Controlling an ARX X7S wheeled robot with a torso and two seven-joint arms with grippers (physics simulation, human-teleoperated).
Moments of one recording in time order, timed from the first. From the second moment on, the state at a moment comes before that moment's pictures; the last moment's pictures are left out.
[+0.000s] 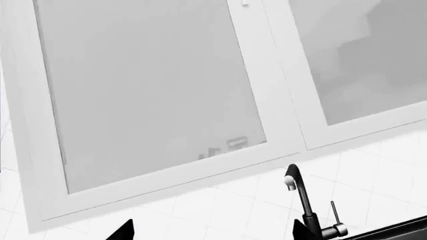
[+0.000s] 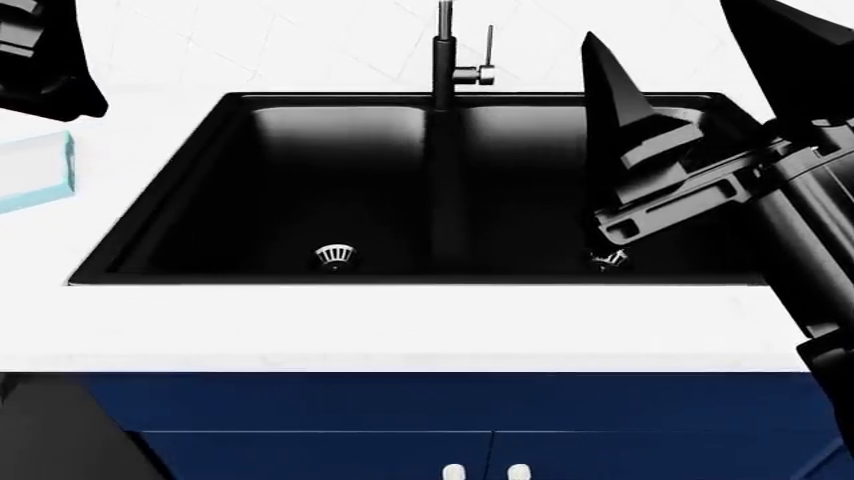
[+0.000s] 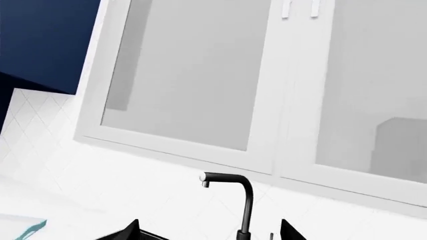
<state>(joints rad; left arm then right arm) -1.26 -1.22 0.41 0.66 -1.44 -0.63 -0.65 0.90 0.79 -0.05 -0.84 1.32 0.79 0.53</state>
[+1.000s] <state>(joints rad) -1.24 -1.22 0.38 0.69 -1.42 -0.59 -0.65 0.94 0.78 -0.08 -0.83 1.32 0.78 0.53</state>
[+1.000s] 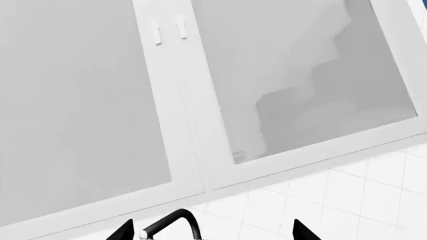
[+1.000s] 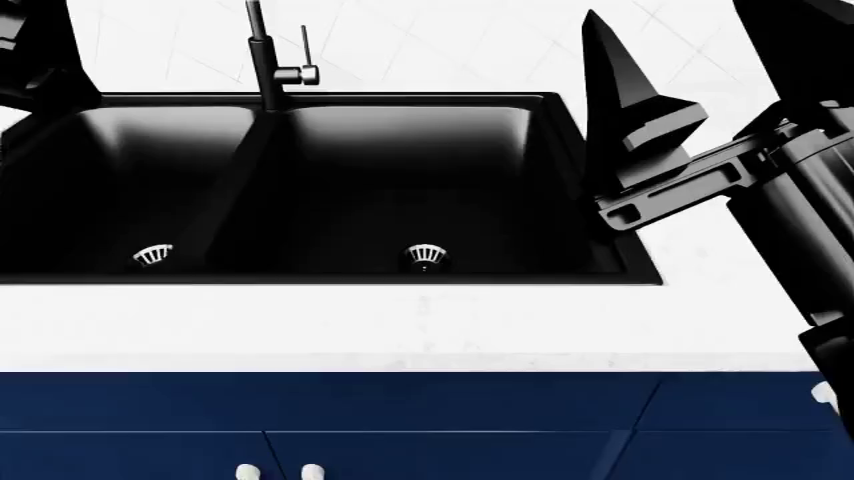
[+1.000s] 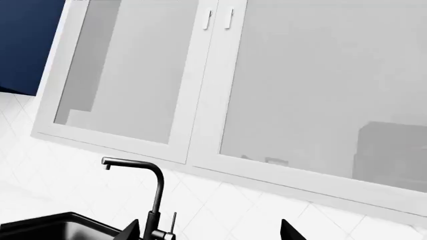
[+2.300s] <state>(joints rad) -1.43 -1.26 0.32 0.66 -1.48 -0.69 -0.62 1.41 0.75 -0.25 -0.59 1.36 0.97 0.48</state>
